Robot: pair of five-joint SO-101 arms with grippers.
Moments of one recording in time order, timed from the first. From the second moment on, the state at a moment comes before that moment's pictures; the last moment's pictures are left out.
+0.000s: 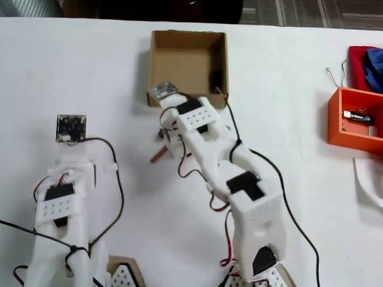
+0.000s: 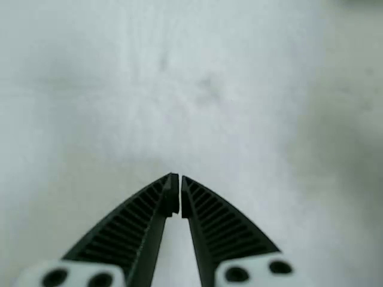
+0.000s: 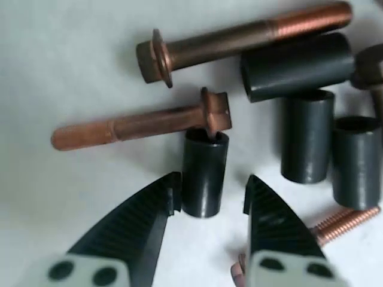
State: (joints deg) left arm -24.0 -41.7 76.5 26.9 -12.4; right arm -30.7 29.1 -4.2 69.5 10.1
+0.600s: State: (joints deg) left arm -23.9 -41.7 76.5 26.9 -12.4; right arm -30.0 34.9 -12.2 70.8 10.1
